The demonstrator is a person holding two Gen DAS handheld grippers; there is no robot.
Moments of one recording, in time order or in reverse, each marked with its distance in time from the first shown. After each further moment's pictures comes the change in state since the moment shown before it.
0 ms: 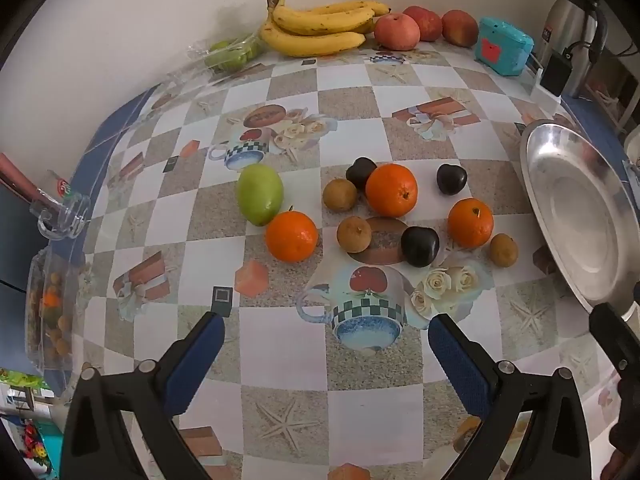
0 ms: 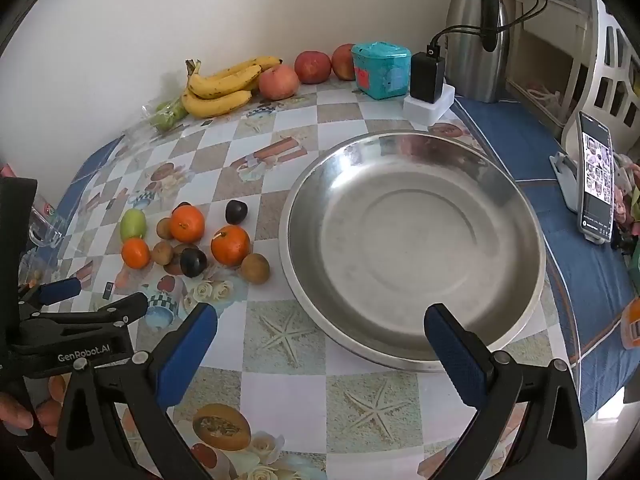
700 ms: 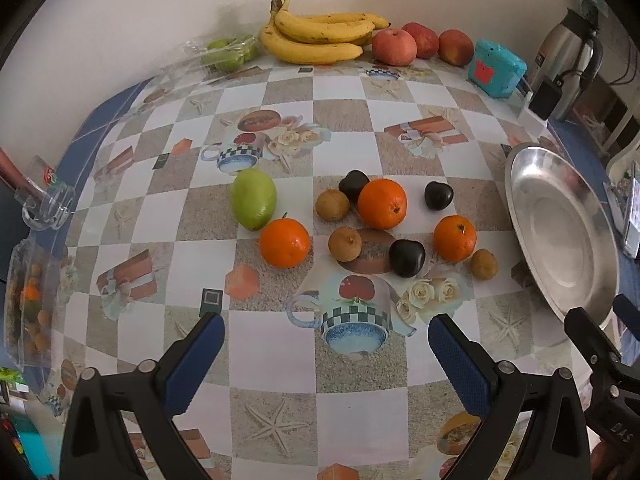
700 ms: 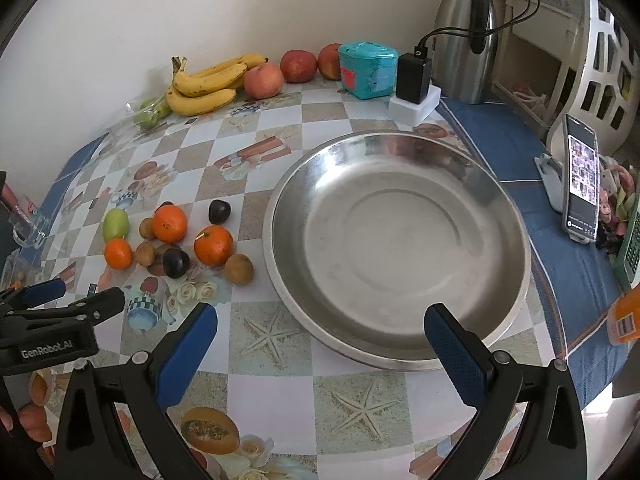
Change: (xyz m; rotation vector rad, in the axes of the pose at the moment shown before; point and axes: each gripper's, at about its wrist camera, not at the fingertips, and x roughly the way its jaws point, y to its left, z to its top) left arm -0.007 0.014 0.002 -0.052 -0.026 -0.097; right arm 0.001 0.002 0.001 0.003 -0.005 -0.076
